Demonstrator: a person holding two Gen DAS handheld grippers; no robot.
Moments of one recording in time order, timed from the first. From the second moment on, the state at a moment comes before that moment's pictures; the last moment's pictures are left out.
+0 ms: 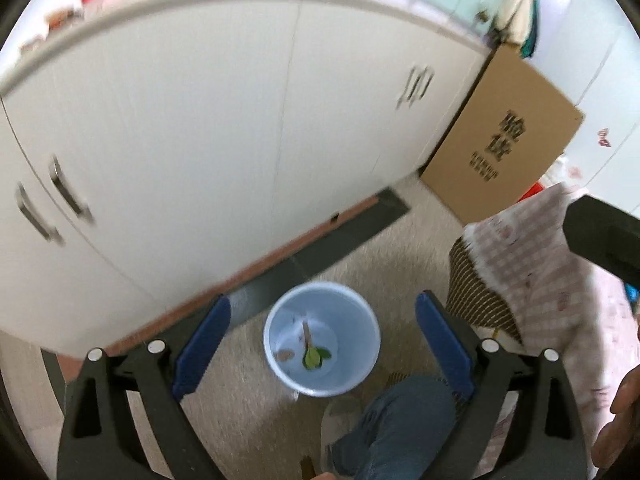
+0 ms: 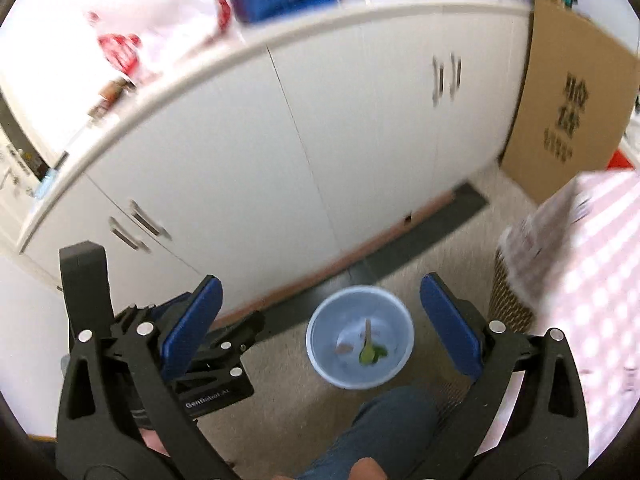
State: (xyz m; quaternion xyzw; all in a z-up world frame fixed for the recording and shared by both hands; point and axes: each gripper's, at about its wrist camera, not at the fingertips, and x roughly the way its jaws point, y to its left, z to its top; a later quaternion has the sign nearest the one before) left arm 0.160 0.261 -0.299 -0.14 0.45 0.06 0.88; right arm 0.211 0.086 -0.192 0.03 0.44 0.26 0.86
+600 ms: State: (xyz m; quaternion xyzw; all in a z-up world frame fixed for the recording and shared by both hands) left arm 0.120 0.130 -0.176 -0.04 0.31 -0.01 0.95; right arm 0.143 -0.059 -0.102 0.09 0.31 0.22 0.92
